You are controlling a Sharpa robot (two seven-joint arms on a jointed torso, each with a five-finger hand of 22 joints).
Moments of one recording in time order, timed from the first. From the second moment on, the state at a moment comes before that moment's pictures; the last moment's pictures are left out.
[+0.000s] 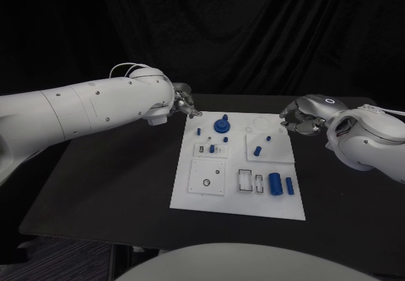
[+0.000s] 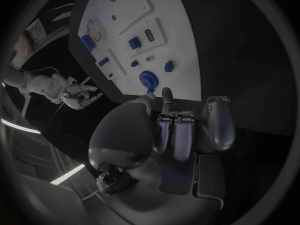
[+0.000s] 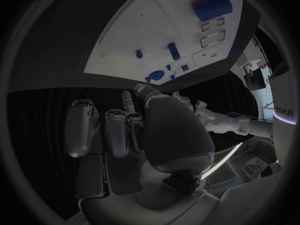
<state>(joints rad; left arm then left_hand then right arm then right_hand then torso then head) 1.44 -0.55 -0.21 1.17 -1.09 0.11 -0.40 1.18 0.02 0.16 0.29 0.21 0.95 0.04 0.30 1.16 1.47 -0.02 1.57 1.31 1.47 -0.08 1.57 1.31 0.08 1.42 0.03 1.28 1.31 1.37 -0.97 -0.25 1.58 -1.56 -0.35 -0.25 1.36 -0.02 0.26 0.18 0.37 0.87 0.12 0.10 0.19 1.46 0.02 1.57 1.31 1.47 -0.05 1.50 1.31 0.05 1.47 0.06 1.32 1.31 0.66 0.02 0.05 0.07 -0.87</state>
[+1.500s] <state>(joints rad) 1.37 -0.48 -0.21 1.04 -1.09 0.18 -0.39 1.15 0.03 0.11 0.28 0.21 0.95 0.06 0.24 1.13 1.46 -0.01 1.57 1.31 1.47 -0.07 1.57 1.31 0.08 1.40 0.05 1.22 1.31 1.37 -0.98 -0.25 1.58 -1.56 -0.35 -0.24 1.36 -0.02 0.26 0.18 0.37 0.88 0.12 0.10 0.19 1.46 0.02 1.57 1.31 1.47 -0.05 1.50 1.31 0.05 1.47 0.06 1.32 1.31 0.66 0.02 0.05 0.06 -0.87</state>
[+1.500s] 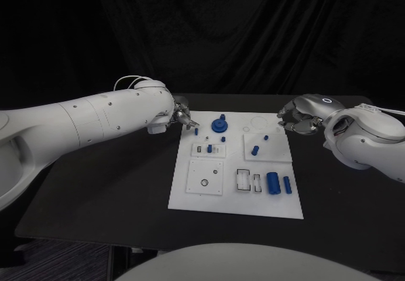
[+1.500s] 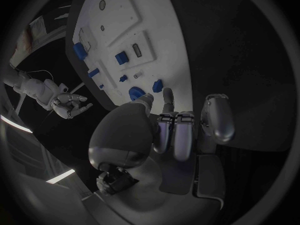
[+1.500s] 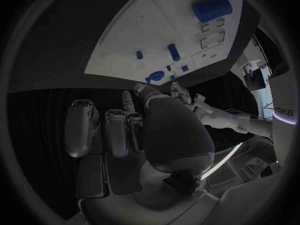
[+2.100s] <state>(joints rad) 1.37 -0.47 -0.21 1.03 -1.09 0.18 -0.37 1.15 0.03 0.10 0.28 0.21 0.94 0.06 0.24 1.13 1.46 -0.01 1.57 1.31 1.47 -0.06 1.57 1.31 0.08 1.40 0.05 1.22 1.31 1.37 -0.97 -0.25 1.58 -1.56 -0.35 -0.24 1.36 -0.02 0.26 0.17 0.37 0.88 0.12 0.10 0.19 1.46 0.02 1.57 1.31 1.47 -0.05 1.50 1.31 0.05 1.47 0.06 1.32 1.31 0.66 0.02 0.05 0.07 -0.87</state>
